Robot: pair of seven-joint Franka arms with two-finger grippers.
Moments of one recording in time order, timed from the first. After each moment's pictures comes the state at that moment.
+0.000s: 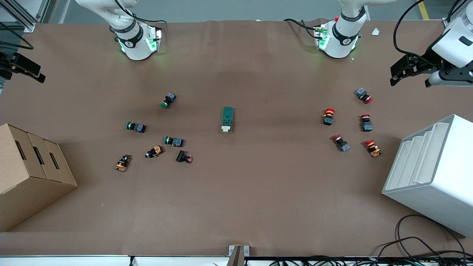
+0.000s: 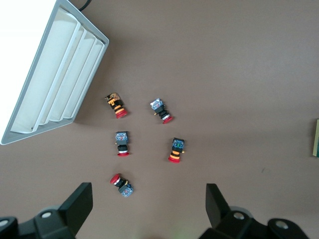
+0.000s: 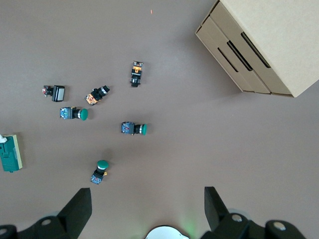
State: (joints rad) left arm -0.05 -0.10 -0.07 -1.64 0.00 1.55 -0.05; right arm -0.01 -0.08 -0.06 -1.54 -0.01 1.40 0.04
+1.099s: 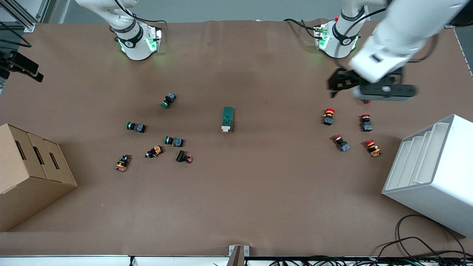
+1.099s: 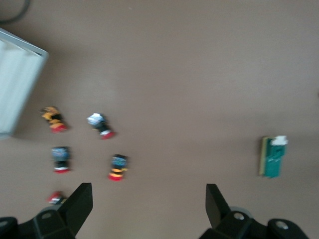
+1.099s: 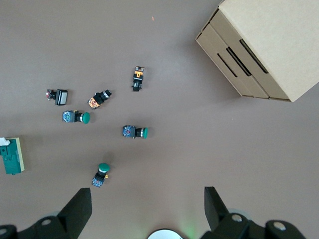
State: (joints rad) left arm -0.15 0.06 -0.30 -1.57 0.00 1.68 -0.44; right arm -0.01 -0.08 -0.05 -1.52 -0.01 1.40 0.04
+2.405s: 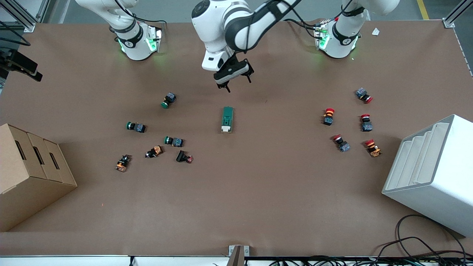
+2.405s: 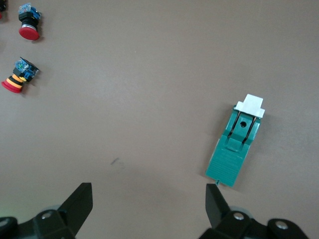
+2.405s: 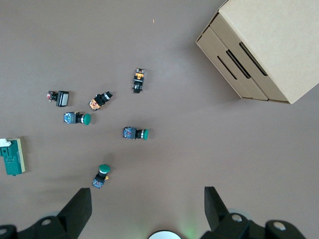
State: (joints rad) left arm -0.84 0.50 -0.37 -1.64 0.53 1.84 -1.72; right arm -0.01 -0.08 -0.05 -1.51 -0.01 1.40 0.04
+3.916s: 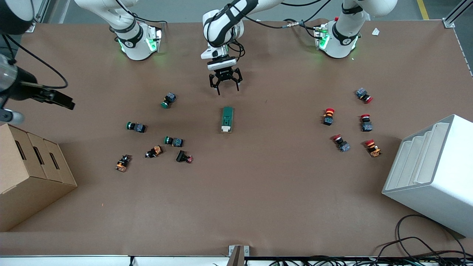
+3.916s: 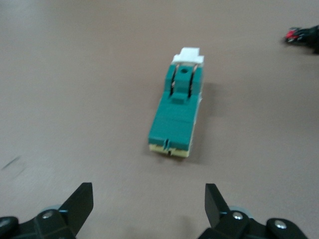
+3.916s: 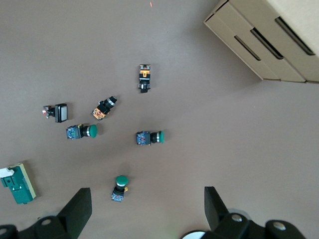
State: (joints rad) left arm -1.05 0.73 -0.36 -1.80 1.30 1.98 -2.34; right arm 0.09 0.08 -0.04 -1.51 0.00 1.47 0.32
